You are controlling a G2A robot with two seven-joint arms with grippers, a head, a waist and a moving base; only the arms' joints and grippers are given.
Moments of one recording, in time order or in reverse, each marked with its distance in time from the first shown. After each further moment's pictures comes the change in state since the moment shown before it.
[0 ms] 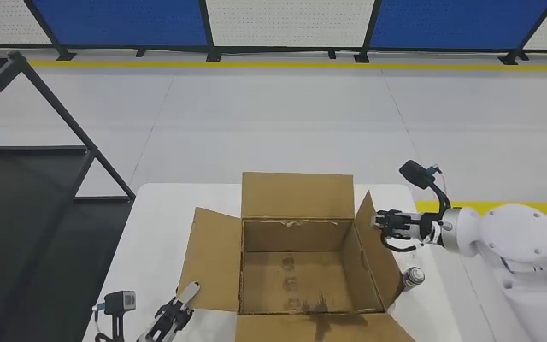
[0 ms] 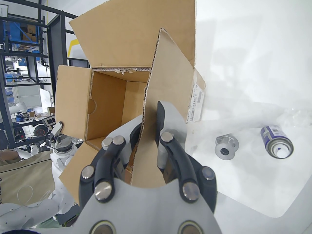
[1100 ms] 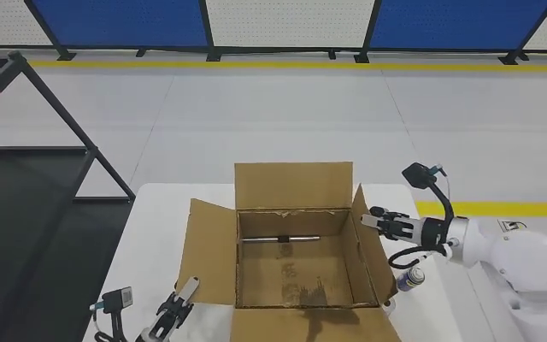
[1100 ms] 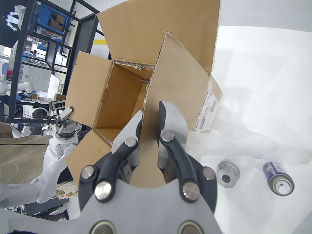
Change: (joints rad) left arm -0.051 -0.009 0.034 0.069 0.172 -0.124 0.100; right arm -0.150 0.020 0.085 -0.078 0.088 -0.283 -0.192
